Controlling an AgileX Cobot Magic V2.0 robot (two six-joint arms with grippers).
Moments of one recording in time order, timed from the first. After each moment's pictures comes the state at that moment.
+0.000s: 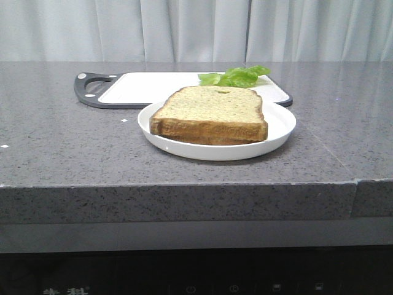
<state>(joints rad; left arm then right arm) -0.05 0.00 0.00 -0.10 0.23 0.04 0.03 -0.01 0.03 -0.02 0.16 -0.01</state>
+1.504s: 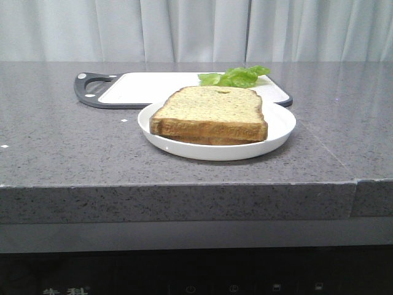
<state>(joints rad) -0.05 0.00 0.00 -0.10 0.17 0.04 0.03 -0.01 0.03 -0.02 0.16 -0.01</state>
